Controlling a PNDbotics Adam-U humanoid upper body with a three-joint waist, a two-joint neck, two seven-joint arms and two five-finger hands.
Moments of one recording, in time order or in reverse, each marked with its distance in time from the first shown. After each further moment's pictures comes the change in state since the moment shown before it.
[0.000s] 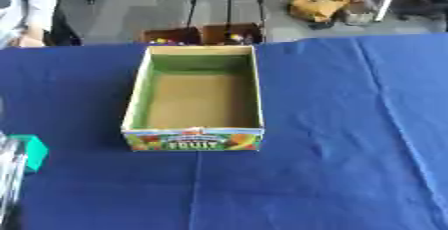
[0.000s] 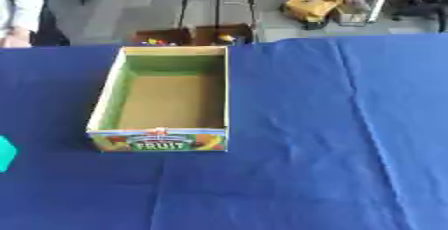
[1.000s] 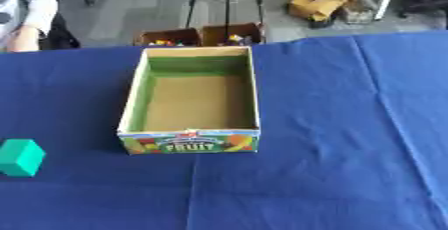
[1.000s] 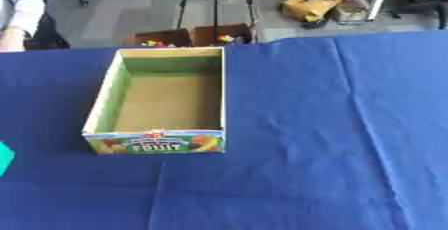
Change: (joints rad) left arm 0.132 0.252 0.001 0.000 -0.202 0.073 -0.089; right arm 0.001 -0.019 0.000 0.000 0.012 0.006 0.006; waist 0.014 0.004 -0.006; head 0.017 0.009
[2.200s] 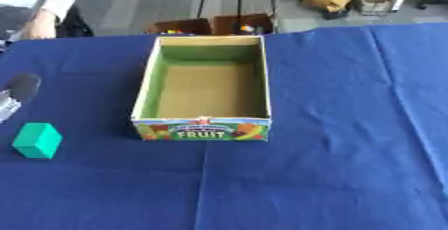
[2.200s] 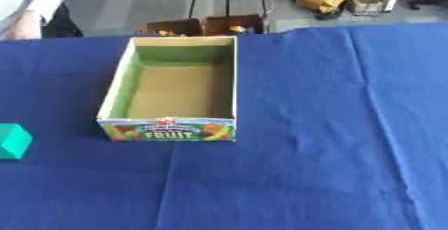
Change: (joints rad) left arm 0.149 0.376 0.037 0.064 -0.090 0.139 -0.285; right arm 0.000 -0.006 0.007 0.000 0.009 0.003 0.002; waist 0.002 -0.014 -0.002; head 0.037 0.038
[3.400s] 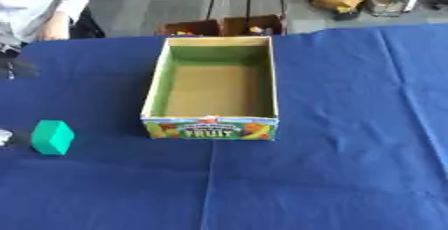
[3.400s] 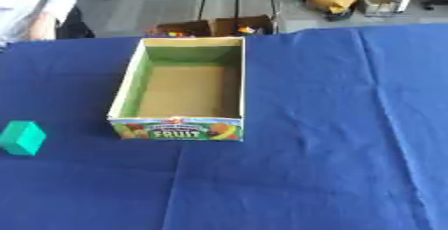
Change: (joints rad) left arm -0.164 0.147 -0.083 0.383 -0.123 -0.073 -0.520; right arm 0.015 -0.014 0.001 0.000 0.004 0.010 0.010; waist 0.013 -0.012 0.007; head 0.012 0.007
